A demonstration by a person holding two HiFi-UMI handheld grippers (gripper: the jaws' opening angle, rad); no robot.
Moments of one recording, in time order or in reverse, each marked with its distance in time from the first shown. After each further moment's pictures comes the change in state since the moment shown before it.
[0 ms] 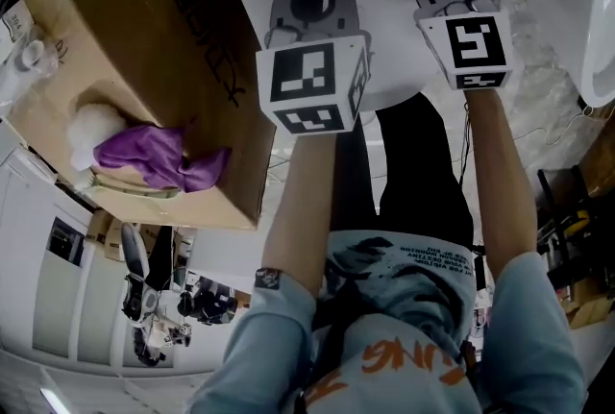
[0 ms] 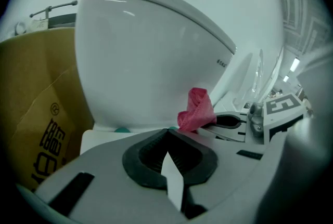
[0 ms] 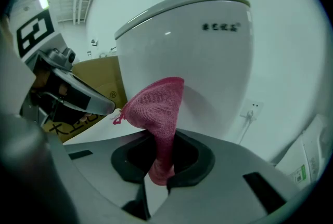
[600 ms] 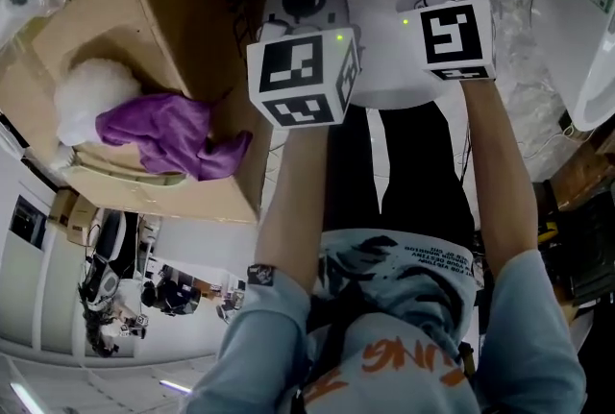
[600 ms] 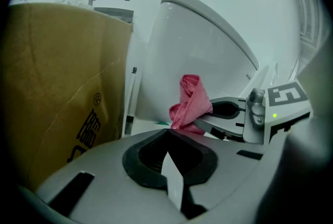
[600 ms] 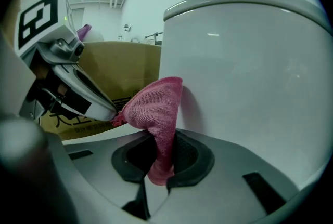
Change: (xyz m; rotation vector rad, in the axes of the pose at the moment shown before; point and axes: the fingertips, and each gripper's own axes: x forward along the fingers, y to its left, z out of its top) left arm -0.045 0.116 -0.024 -0.145 -0.025 0.099; right arm 0.078 0.117 0.054 -0.330 0.008 0.152
